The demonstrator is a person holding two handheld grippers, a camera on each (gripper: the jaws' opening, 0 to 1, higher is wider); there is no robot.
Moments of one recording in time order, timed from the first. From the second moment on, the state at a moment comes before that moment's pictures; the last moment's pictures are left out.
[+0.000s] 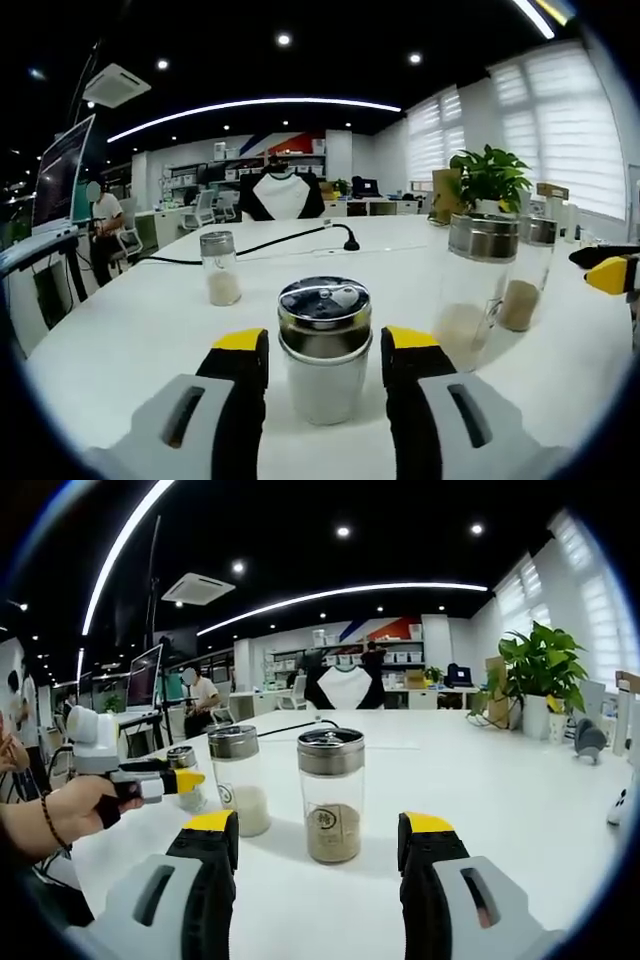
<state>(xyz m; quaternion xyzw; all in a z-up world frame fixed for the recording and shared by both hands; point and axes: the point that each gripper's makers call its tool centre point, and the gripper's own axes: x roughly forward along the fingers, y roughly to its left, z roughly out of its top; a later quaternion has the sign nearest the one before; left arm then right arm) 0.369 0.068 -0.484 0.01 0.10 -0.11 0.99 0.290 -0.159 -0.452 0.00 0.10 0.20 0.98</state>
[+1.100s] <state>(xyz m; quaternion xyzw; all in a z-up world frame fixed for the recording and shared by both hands) 0.368 0.068 -0.486 0.01 0.09 -0.13 0.99 0.291 -0.153 -0.452 0.00 0.10 0.20 0.97</state>
